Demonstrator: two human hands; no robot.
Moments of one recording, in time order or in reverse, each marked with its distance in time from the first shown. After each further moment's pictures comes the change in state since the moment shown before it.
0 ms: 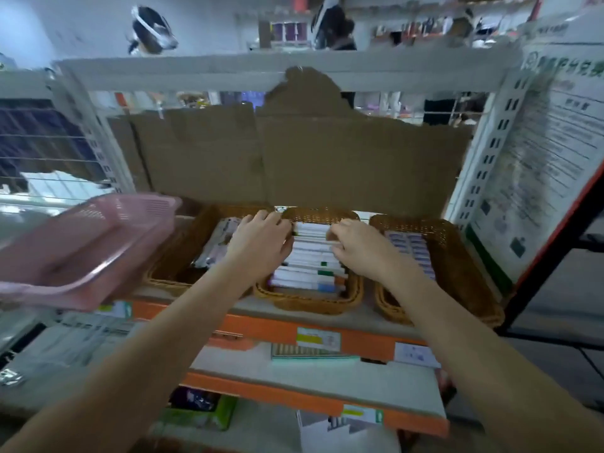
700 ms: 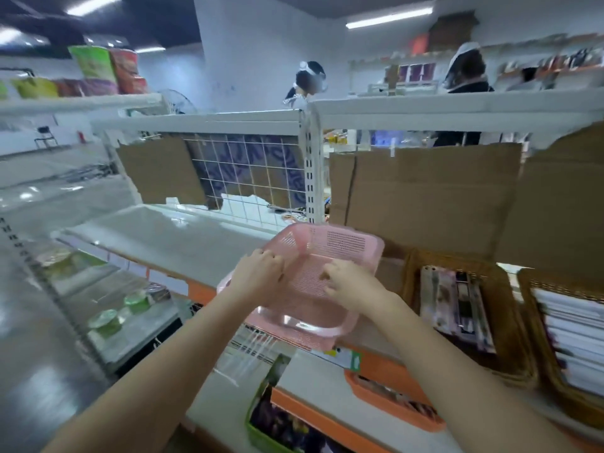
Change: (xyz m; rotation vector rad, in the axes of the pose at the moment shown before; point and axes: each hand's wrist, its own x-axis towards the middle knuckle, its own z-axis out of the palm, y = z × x) left_hand -0.157 -0.398 0.035 0.081 -0.252 -0.375; right_hand 0.227 -0.357 0.143 0.066 -0.121 -0.249
